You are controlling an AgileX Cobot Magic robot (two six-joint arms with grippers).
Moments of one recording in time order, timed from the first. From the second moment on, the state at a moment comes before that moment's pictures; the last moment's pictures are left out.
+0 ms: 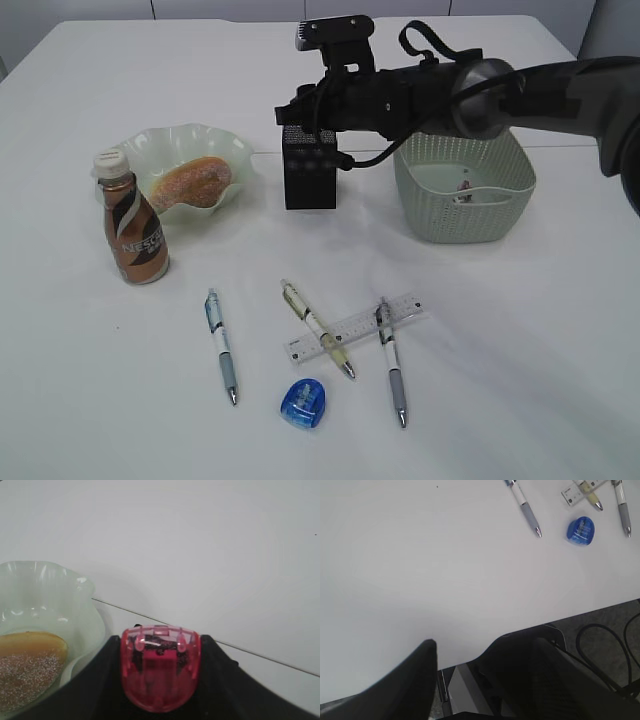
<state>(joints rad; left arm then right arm) -0.25 0.88 -0.90 -0.18 1.25 -0.11 0.40 2.38 -1.92 0.06 0.06 -0.03</state>
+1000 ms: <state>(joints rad) -0.25 0.88 -0.90 -0.21 1.25 -0.11 0.40 2.38 -1.92 0.06 0.05 -0.03</state>
